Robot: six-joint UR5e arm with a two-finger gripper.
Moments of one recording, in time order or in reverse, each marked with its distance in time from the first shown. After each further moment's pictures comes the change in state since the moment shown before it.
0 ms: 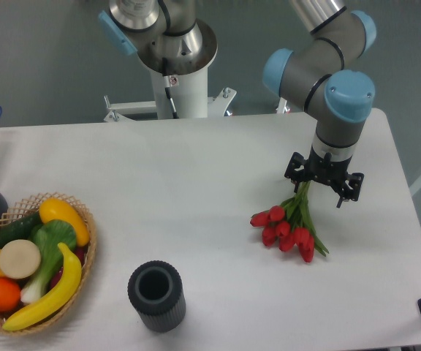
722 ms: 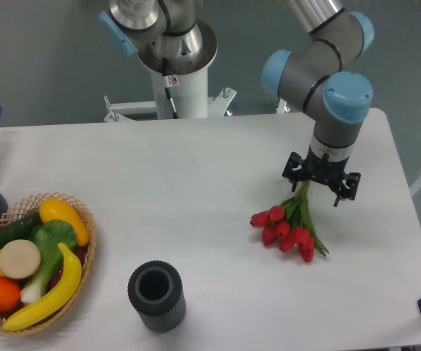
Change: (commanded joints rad) arm 0.011 0.008 -0.072 0.038 -0.003 -0.002
